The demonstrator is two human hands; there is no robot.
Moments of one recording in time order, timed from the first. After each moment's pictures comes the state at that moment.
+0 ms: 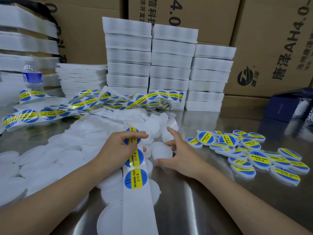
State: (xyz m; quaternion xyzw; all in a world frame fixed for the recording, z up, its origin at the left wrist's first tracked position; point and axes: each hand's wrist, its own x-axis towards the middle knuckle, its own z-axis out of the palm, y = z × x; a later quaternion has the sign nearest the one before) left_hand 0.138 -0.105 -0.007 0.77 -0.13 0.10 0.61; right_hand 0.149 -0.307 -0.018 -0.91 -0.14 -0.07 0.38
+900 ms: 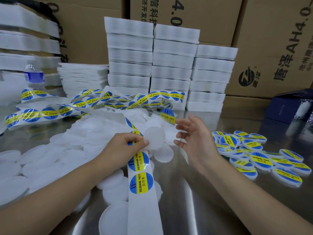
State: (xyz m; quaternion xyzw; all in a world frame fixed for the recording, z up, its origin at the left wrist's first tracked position) left_hand 0.142 -0.106 -0.006 0.80 -0.09 0.08 0.59; right_hand 0.133 -0.302 0.026 -0.58 -0.07 -0.07 0.81
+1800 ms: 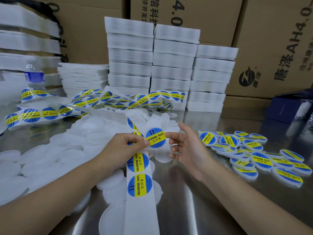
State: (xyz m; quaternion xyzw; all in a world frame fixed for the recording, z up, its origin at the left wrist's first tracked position) left_hand 0.137 -0.108 -0.001 0.78 -0.07 0.03 0.63; right_hand 0.133 -0.294 0.014 -0.62 -0.01 0.05 0.78
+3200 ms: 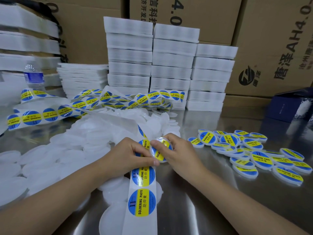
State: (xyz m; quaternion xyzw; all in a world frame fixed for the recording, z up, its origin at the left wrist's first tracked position) left_hand 0.125 -0.109 0.000 0.81 -0.26 -0.01 0.53; right_hand 0.134 -0.284 -0.009 -0.86 -0.16 -0.17 0.46
